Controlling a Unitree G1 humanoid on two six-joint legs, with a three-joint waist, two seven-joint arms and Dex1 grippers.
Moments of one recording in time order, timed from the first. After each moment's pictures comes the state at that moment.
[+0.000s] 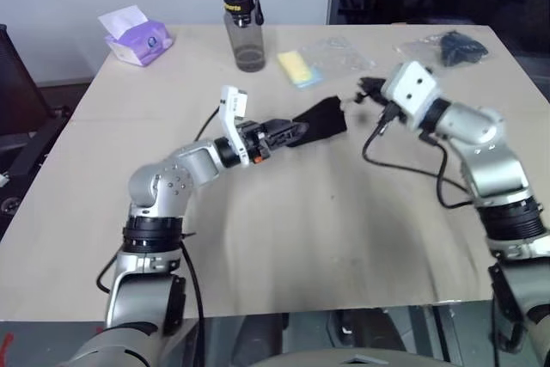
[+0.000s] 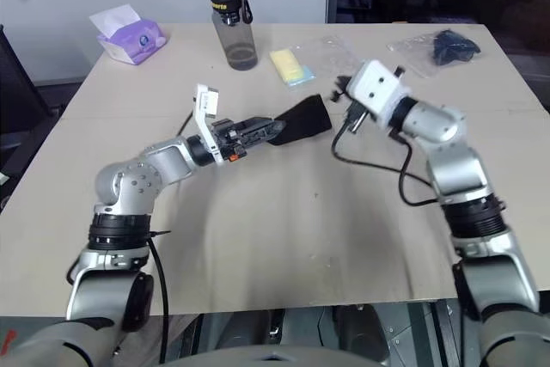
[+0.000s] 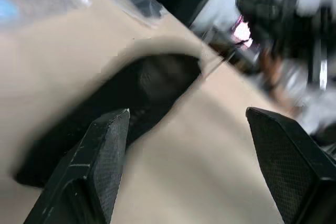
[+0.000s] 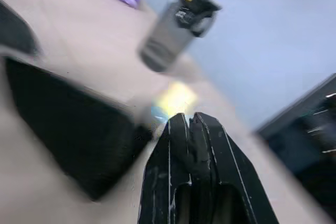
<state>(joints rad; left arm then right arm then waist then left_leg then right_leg) -0.63 0.48 0.02 0.05 -0.70 0.72 -0.74 -0.76 -0.61 0.16 0.07 -0.08 0.04 0.65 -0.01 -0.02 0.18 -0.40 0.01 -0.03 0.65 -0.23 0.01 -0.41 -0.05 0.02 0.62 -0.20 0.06</state>
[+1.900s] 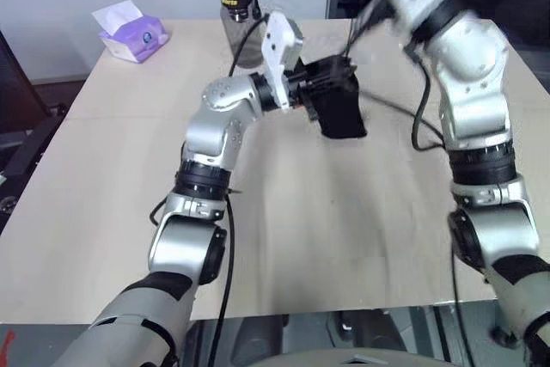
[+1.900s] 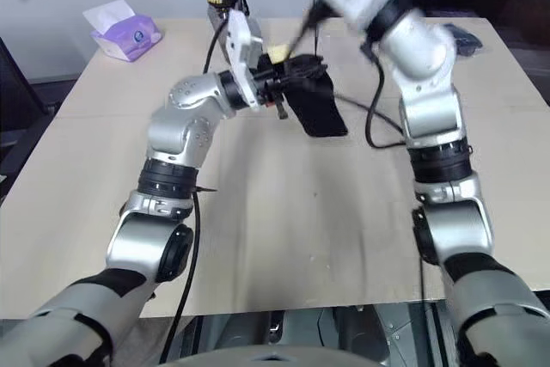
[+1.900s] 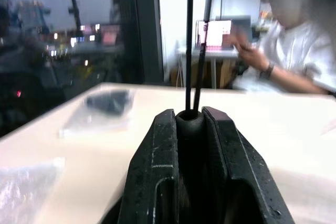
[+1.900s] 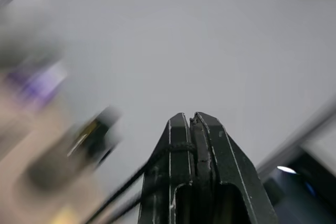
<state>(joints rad) -0.94 0.27 -0.06 0.31 -0.36 0.26 -0.98 -1.13 -0.31 -0.02 0.14 -0.04 -0.16 0.37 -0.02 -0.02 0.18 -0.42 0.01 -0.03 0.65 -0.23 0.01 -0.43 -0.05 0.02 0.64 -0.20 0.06</state>
